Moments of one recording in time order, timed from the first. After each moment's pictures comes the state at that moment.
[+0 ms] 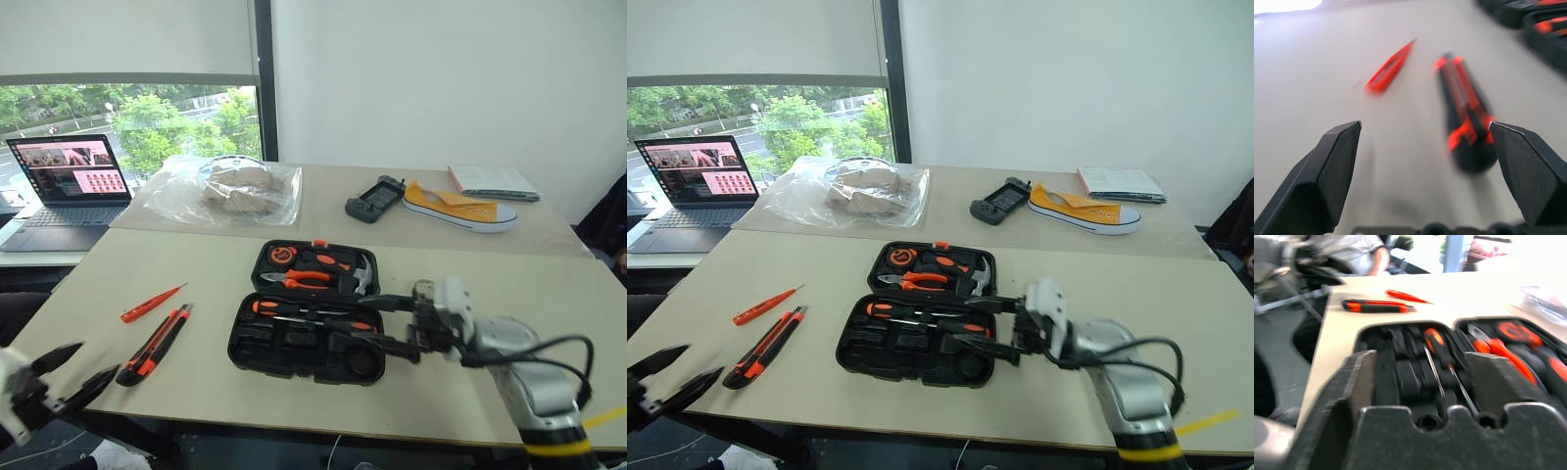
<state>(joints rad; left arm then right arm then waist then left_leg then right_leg) 0.40 0.70 0.78 0.13 -0.56 0.11 -0.99 -0.10 -0.48 -0.13 -0.25 0.46 0.14 1.16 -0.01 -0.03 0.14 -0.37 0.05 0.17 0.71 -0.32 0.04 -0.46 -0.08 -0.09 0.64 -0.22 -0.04</state>
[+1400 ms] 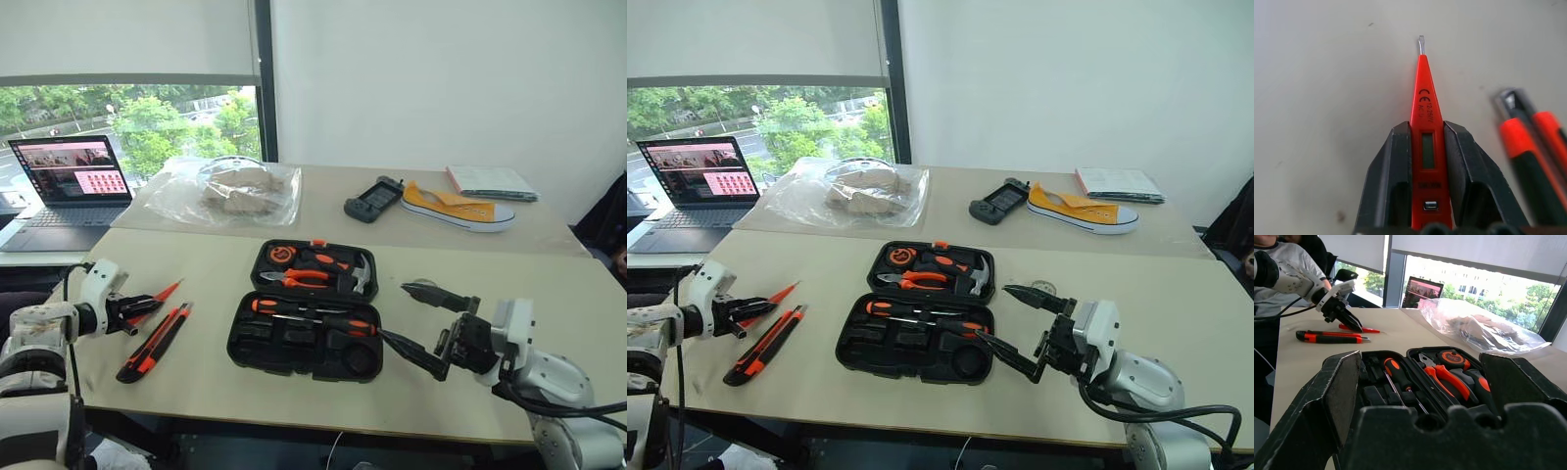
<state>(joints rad) -0.73 0.85 0.17 1.12 -0.18 -0.02 -1.23 0.03 -0.55 -0.18 -0.48 0.56 0.09 0.91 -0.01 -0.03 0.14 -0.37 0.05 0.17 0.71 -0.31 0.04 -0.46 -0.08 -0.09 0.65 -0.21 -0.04</state>
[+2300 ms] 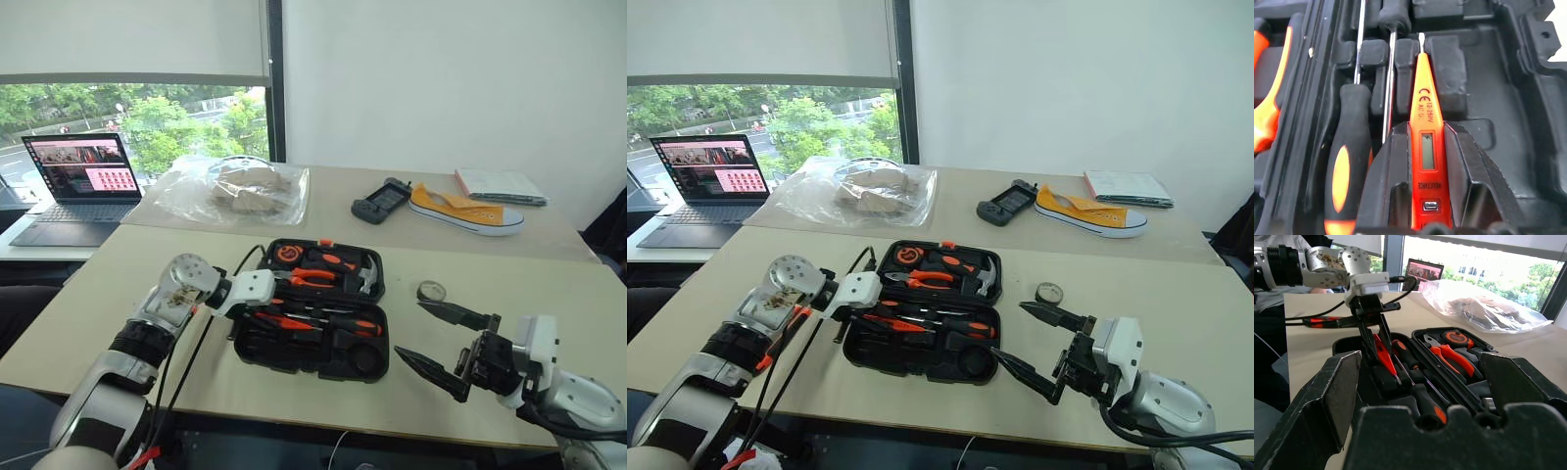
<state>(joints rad) -0.79 0.61 -0.34 0.47 0.02 -0.04 -1.47 0.19 -0.60 -0.24 -0.56 0.61 0.11 0.89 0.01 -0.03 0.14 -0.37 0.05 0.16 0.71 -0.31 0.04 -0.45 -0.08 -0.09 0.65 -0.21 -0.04</state>
